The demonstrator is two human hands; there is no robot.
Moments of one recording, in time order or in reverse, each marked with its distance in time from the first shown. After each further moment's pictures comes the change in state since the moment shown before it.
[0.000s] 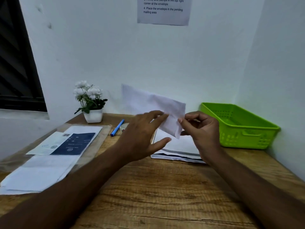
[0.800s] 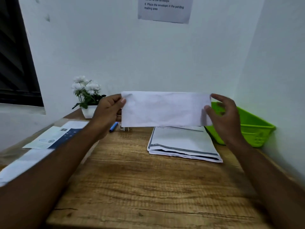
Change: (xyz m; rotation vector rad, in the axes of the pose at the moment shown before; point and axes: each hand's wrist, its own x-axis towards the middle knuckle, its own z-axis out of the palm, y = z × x) left_hand -0.001 -0.058 -0.027 -1.050 0.236 -0.789; right_hand 0.041 0.002 -0.065 -0.662 0.181 -0.081
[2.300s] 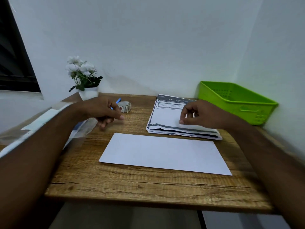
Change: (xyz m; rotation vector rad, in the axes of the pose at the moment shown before) left_hand 0.006 -0.018 -0.042 0.685 -0.543 -0.424; right_hand -0.019 -0.005 0.009 -0.223 -0.968 -0.131
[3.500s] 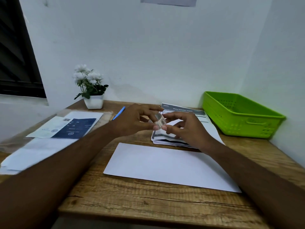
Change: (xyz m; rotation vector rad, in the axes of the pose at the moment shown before) left_hand 0.024 0.030 0.058 -0.048 0.191 0.677; right_hand 0.019 -0.042 0.055 0.476 0.279 0.035
